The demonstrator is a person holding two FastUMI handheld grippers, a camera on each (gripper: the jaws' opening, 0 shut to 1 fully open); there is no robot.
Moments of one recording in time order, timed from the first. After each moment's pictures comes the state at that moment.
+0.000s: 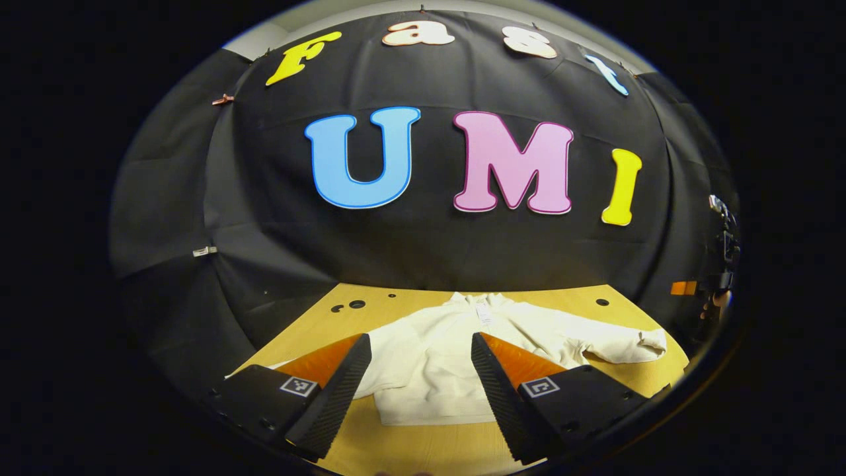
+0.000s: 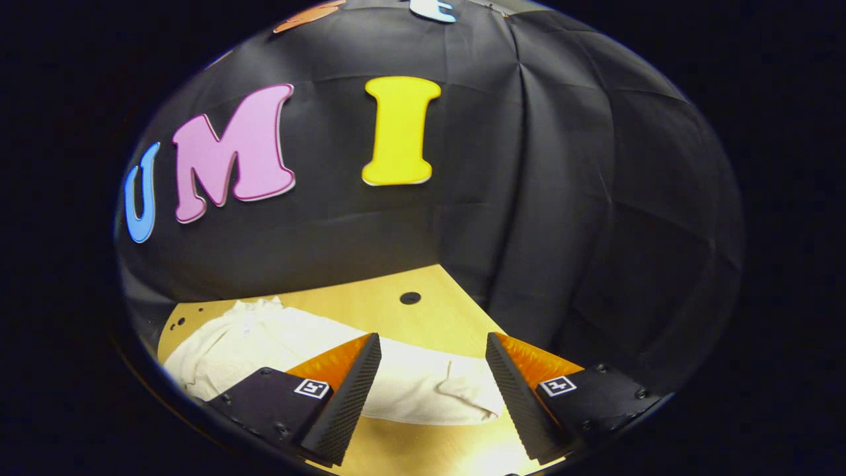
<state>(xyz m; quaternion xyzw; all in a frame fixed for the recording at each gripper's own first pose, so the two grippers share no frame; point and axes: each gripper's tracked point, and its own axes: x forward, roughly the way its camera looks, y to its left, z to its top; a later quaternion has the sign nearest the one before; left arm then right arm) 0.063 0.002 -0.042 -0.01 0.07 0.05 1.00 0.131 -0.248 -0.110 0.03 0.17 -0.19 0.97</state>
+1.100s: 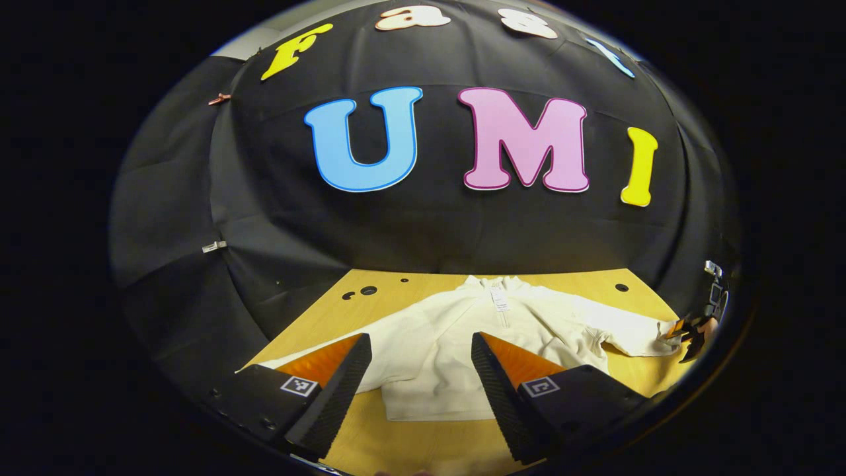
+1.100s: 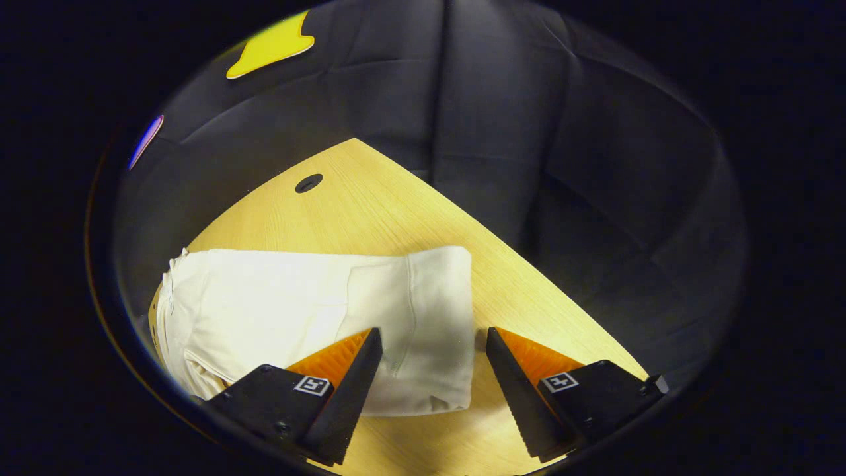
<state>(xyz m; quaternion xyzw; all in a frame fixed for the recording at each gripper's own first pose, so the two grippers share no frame) 0.081 -0.006 -0.055 0.02 0.11 0.07 0.99 0.137 -0.321 -0.303 0.14 0.37 -0.26 0.88</state>
